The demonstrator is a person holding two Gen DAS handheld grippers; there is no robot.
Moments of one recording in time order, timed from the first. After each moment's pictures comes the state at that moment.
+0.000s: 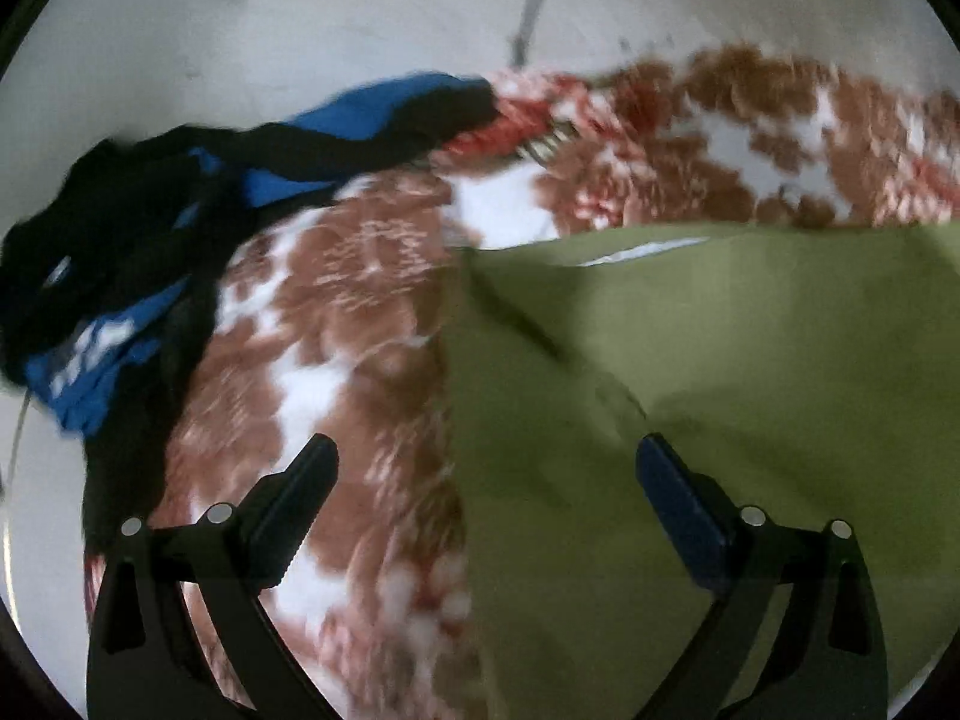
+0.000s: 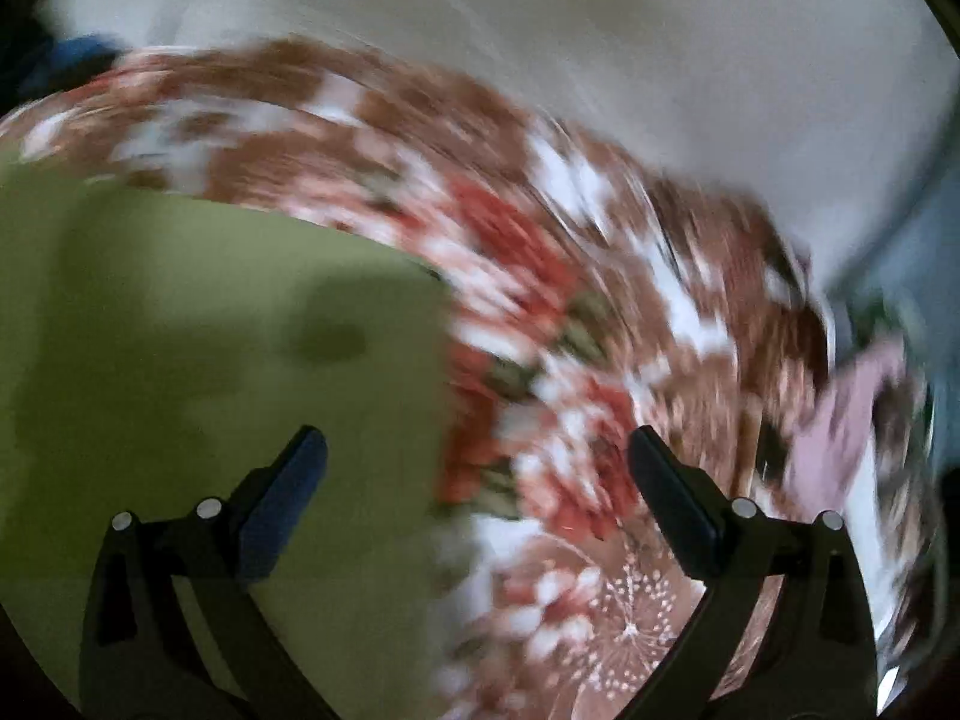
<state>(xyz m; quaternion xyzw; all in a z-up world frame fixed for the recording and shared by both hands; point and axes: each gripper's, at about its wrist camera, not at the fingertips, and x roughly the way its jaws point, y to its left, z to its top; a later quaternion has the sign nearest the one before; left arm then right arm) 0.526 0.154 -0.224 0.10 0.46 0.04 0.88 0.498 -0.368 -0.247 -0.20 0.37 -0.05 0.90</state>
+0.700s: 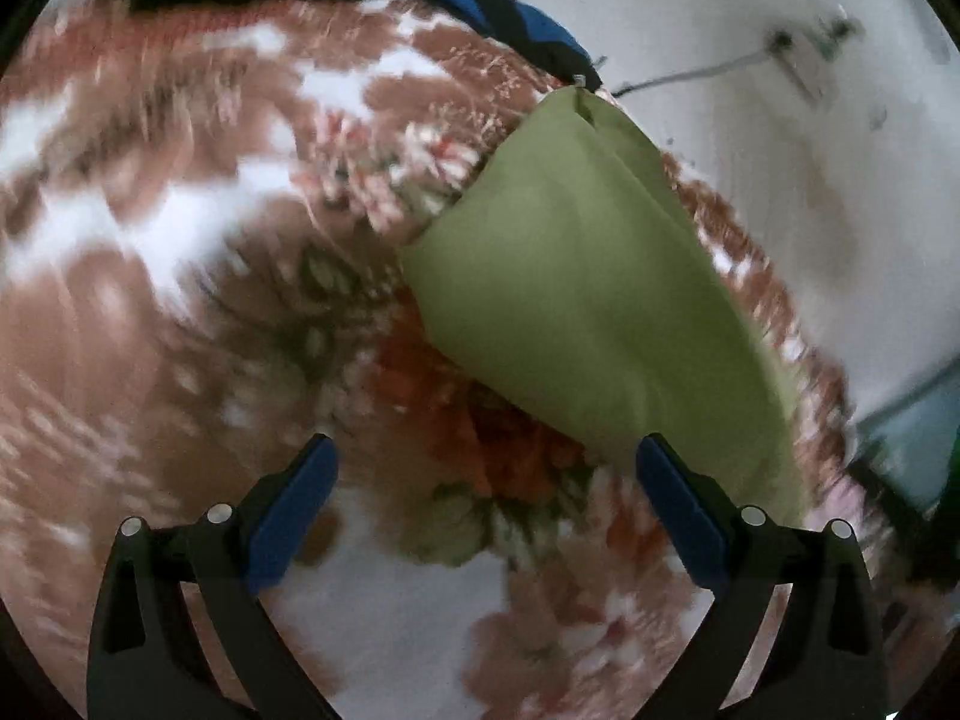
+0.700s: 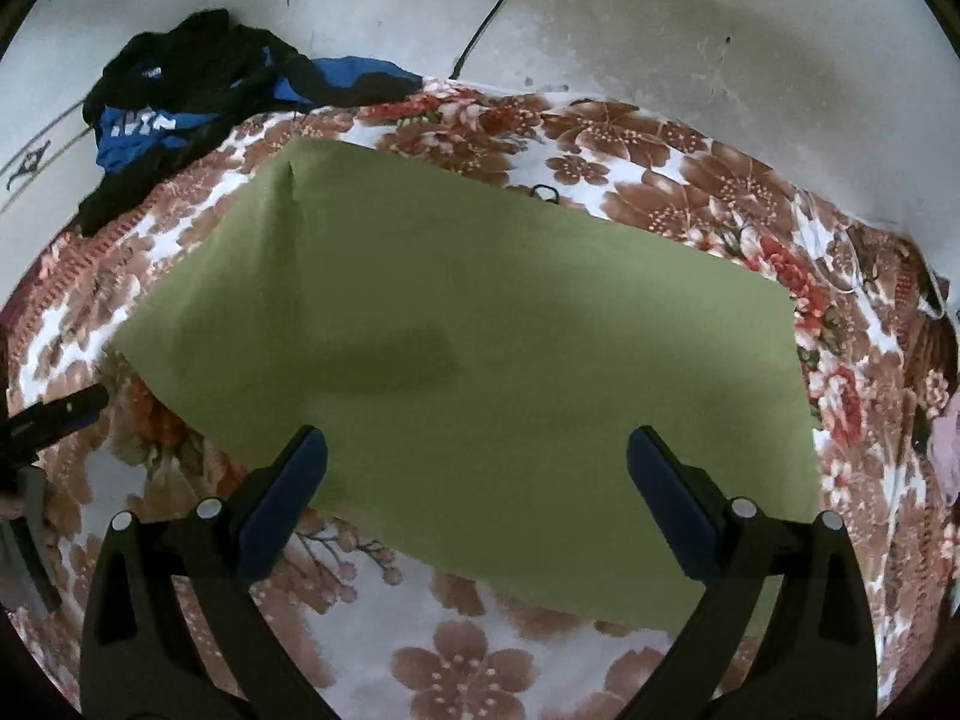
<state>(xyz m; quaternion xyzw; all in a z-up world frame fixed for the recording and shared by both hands) 0.275 0.192 -0.320 -0.36 0.40 0.00 0.84 0.366 -0.153 -0.217 -0.12 0.41 0.13 0.90</state>
